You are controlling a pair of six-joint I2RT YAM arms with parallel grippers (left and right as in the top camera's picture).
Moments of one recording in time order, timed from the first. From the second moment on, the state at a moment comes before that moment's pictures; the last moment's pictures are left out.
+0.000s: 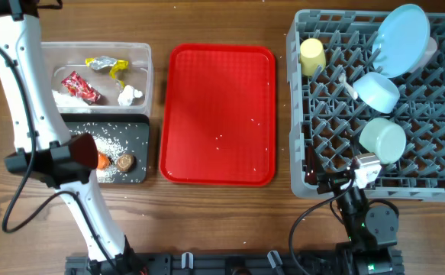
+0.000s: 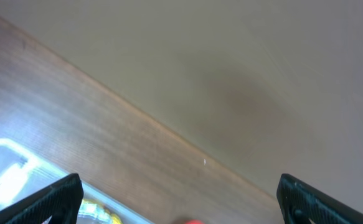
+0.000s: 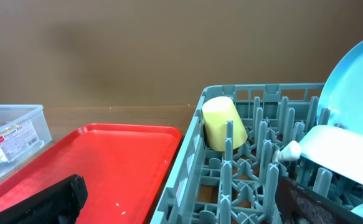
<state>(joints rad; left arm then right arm) 0.16 2.24 2.81 -1.18 0.07 -0.52 0.12 0.02 0.01 0.00 -0.09 0.10</state>
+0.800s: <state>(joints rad) 0.16 0.53 0.79 -0.62 0.08 -0.54 0.12 0.01 0.01 0.00 -0.09 0.10</state>
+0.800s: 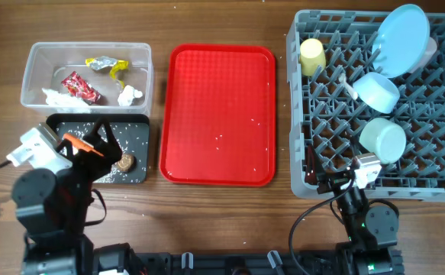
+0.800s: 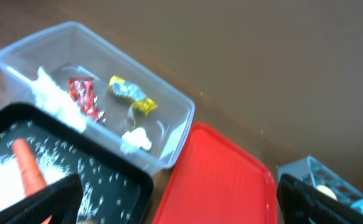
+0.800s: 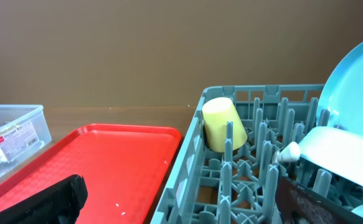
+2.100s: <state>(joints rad) -0.01 0.01 0.01 -0.07 0.08 -0.14 0.12 0.01 0.01 0.00 -0.09 0.10</state>
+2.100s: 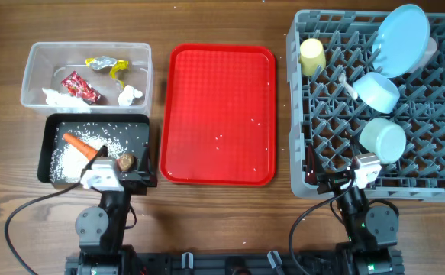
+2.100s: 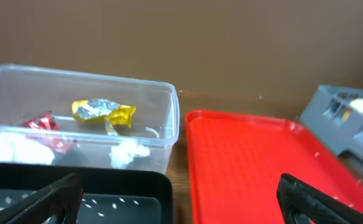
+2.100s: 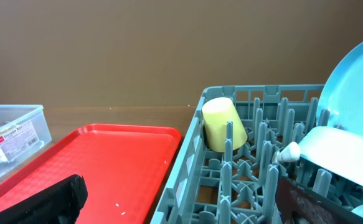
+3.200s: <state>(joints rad) -0.01 0.01 0.01 -0.07 0.08 -0.02 0.12 0.01 0.01 0.00 -0.09 0.10</state>
